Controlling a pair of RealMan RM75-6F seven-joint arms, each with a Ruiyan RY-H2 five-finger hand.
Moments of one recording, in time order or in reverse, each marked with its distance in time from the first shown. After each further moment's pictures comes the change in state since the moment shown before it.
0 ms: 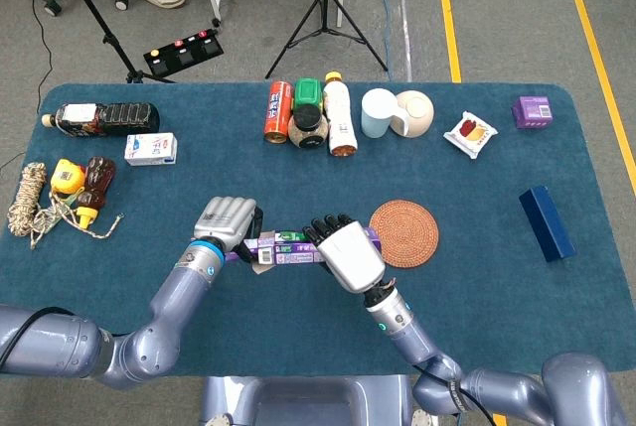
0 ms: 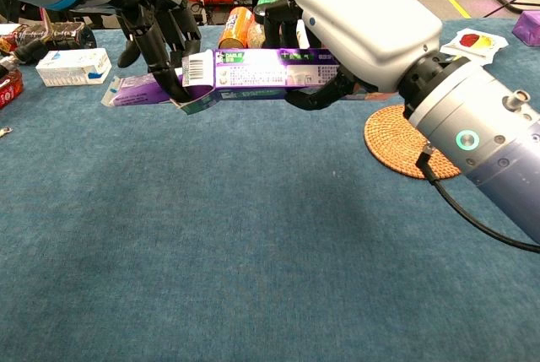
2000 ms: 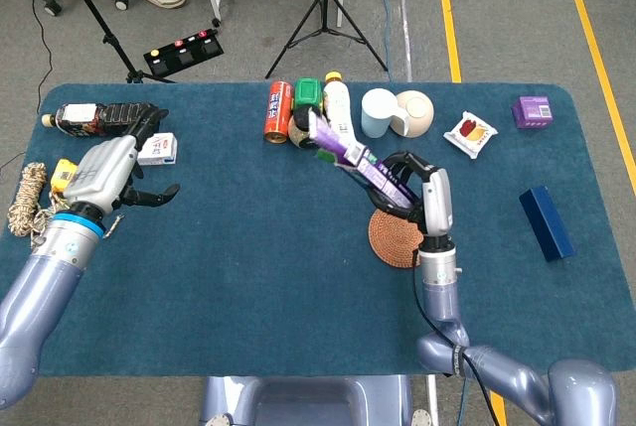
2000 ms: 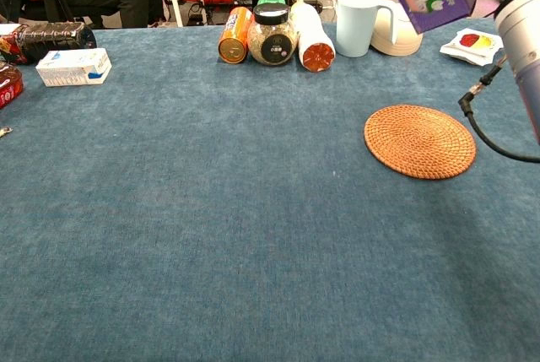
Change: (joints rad) left arm 0.455 0.541 -0.186 -0.175 0.413 -0.139 -0.452; right arm -0.028 -0.052 0.273 0.263 0.189 0.161 1.082
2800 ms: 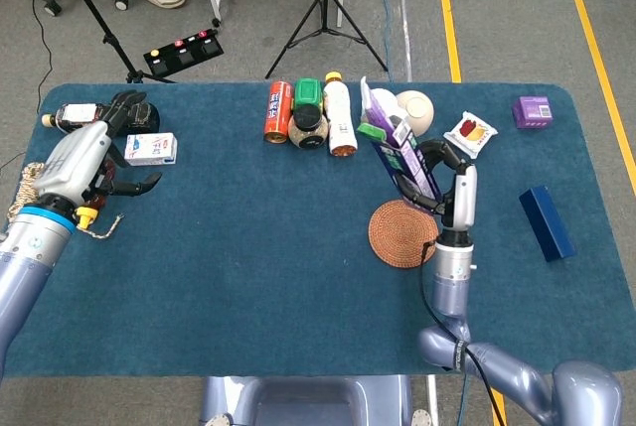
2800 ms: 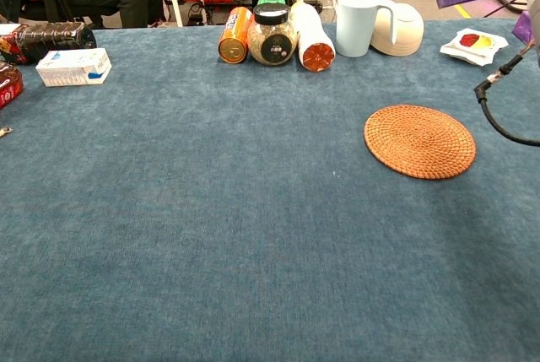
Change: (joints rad) left arm 0.057 0.129 -0.037 -0.002 0.074 -0.081 -0.172; right arm -0.015 0.008 0.052 -0.019 0.062 0.050 0.118
